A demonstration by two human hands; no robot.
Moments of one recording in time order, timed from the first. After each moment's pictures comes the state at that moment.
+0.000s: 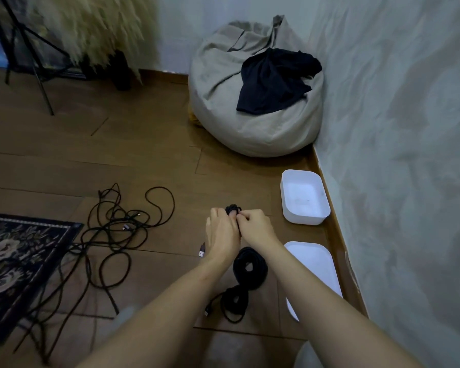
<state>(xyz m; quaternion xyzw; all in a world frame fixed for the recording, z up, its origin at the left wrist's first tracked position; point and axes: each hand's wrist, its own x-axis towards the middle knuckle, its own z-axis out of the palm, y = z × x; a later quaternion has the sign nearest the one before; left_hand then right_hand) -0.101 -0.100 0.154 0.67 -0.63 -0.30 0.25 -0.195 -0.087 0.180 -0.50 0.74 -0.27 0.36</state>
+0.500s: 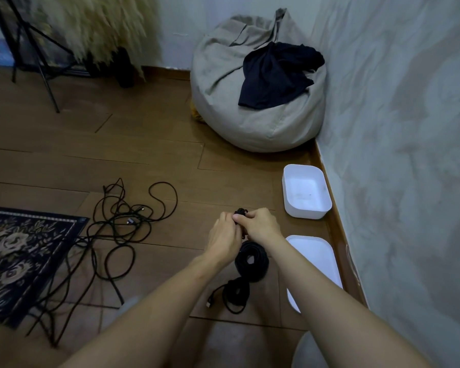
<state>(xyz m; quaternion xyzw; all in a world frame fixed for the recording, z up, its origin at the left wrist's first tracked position) -0.086 -0.082 0.142 0.57 -0.74 -0.32 0.17 -0.204 -0.082 0.167 -0.48 0.75 -0.25 0.38</state>
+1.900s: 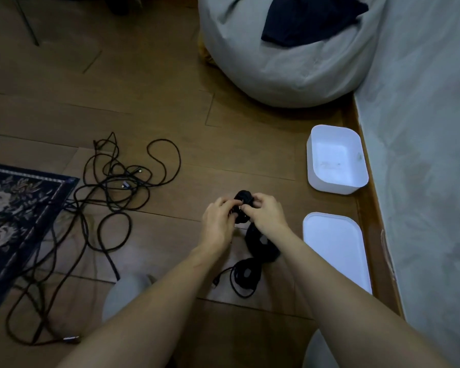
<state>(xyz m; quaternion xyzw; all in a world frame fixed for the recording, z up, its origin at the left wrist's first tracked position) -0.060 -0.123 0.023 0.61 -0.72 -0.27 0.21 -0.206 -0.128 0.048 -0.48 0.72 -0.28 0.42</state>
